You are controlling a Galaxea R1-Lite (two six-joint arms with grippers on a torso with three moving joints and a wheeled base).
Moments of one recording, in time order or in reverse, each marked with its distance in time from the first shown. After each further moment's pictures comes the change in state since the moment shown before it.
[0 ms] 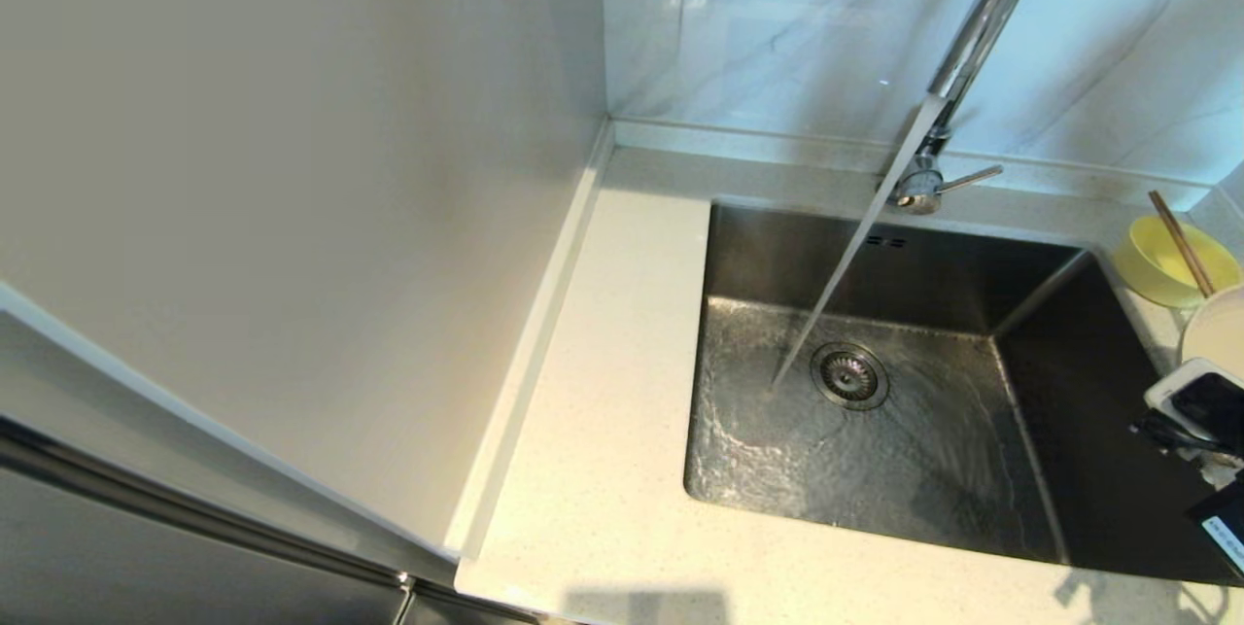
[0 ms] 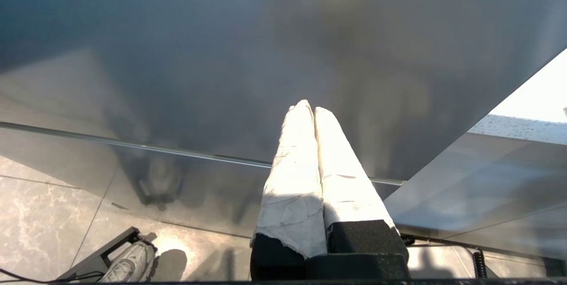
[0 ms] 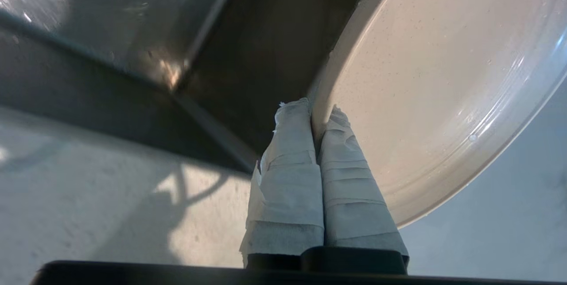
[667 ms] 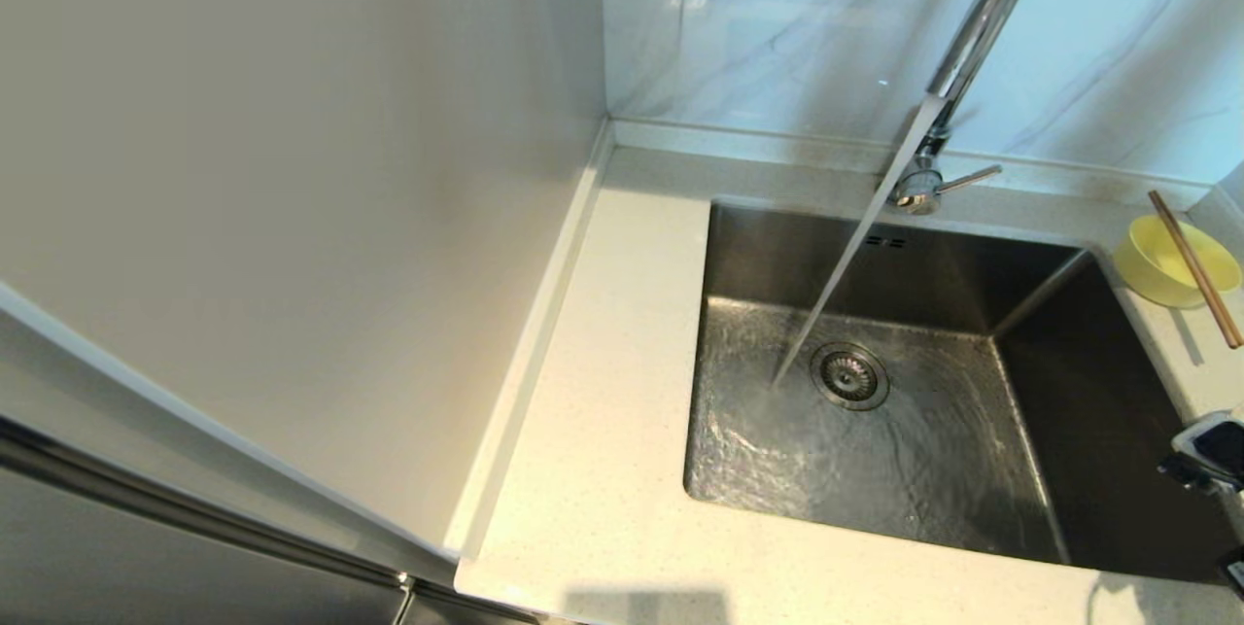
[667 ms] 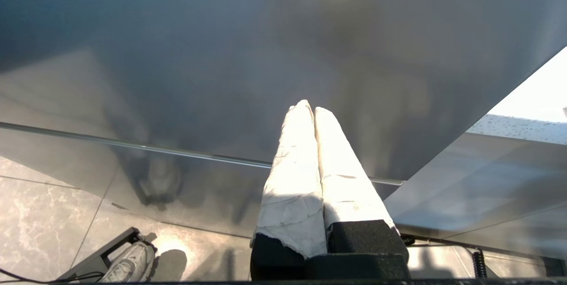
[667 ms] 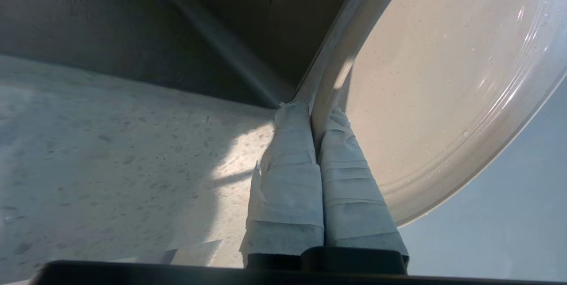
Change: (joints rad) left arm 0.000 0.000 0.000 0.000 0.000 0.000; right arm -0.270 0.156 0.019 0.075 0.107 0.034
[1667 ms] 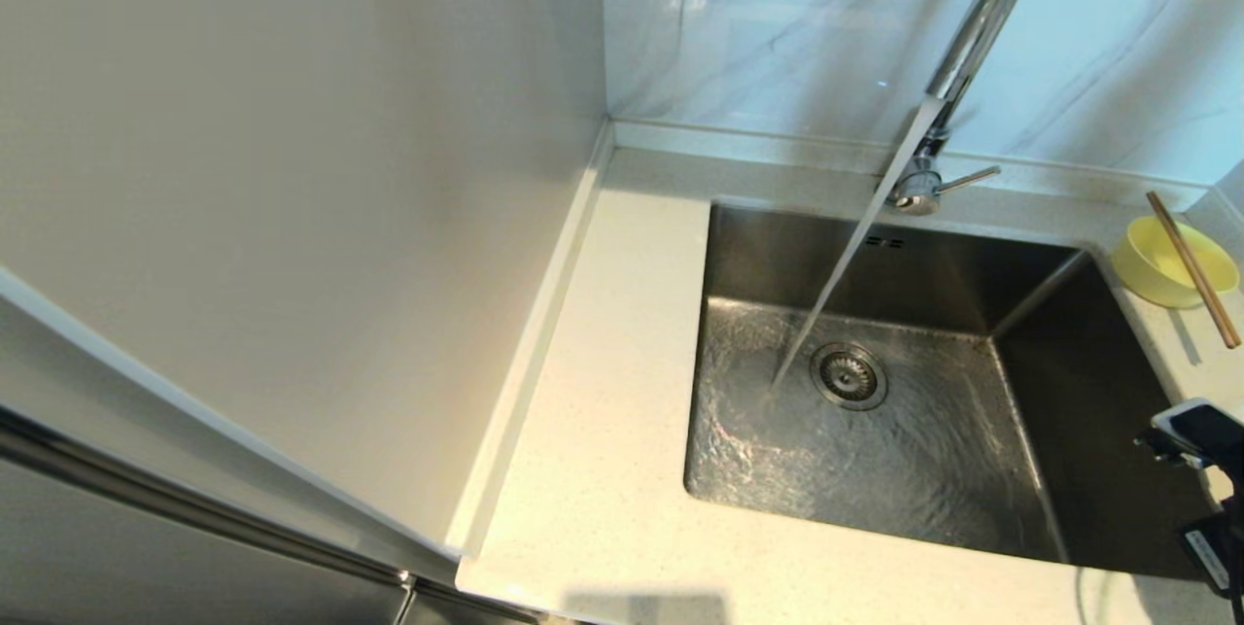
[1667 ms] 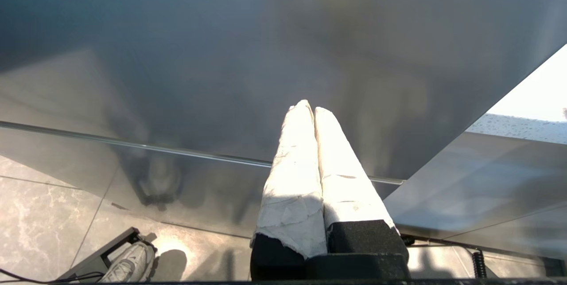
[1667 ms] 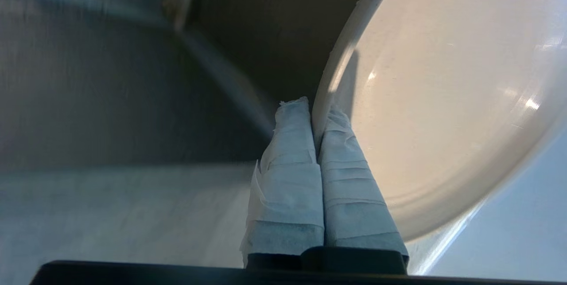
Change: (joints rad) left arm 0.000 0.000 0.000 0.000 0.000 0.000; right arm -0.015 0.155 -0.006 -0.166 0.037 0.100
